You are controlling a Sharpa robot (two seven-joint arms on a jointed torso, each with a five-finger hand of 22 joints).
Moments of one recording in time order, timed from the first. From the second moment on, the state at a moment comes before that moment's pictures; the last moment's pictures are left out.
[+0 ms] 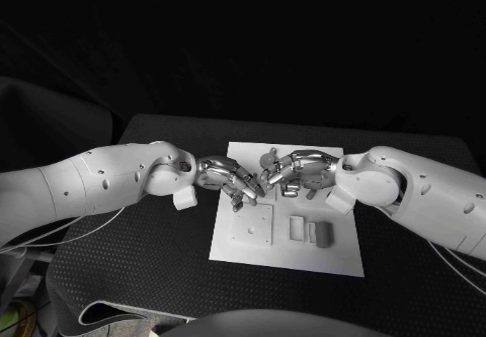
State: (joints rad) left arm 1.24 -0.79 -0.14 1.31 -0.43 0.51 0.07; left_hand 1.07 0.02 0.19 -0.29 0.05 0.74 0.07 0.25 0.42 1.08 0.10 0.07 0.42 0.91 0.00 1.07 0.48 0.05 1.05 -0.09 0.29 1.24; right arm 1.12 -0.60 0.12 1.30 -0.27 0.39 -0.19; right_hand 1.17 -0.02 0.77 -0.30 0.07 0.97 0.12 0.29 0.64 1.18 0.05 0.31 0.47 1.11 -0.06 1.33 0.78 0.19 1.06 -0.01 1.01 1.31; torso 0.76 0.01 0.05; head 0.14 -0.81
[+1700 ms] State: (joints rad) left arm 1.24 -0.79 -0.14 1.32 -0.30 0.51 0.11; left_hand 1.13 0.13 0.05 -0.29 0.05 0.75 0.05 0.27 0.42 1.06 0.09 0.07 0.43 0.90 0.01 1.07 0.49 0.04 1.04 -0.09 0.27 1.24; right arm 1.12 -0.58 0.12 1.26 -0.27 0.42 -0.18; right_hand 1.17 -0.02 0.77 -0.30 0.07 0.97 0.13 0.29 0.64 1.18 0.05 0.31 0.47 1.11 -0.05 1.33 0.78 0.19 1.06 -0.01 1.01 1.31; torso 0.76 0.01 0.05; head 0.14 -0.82
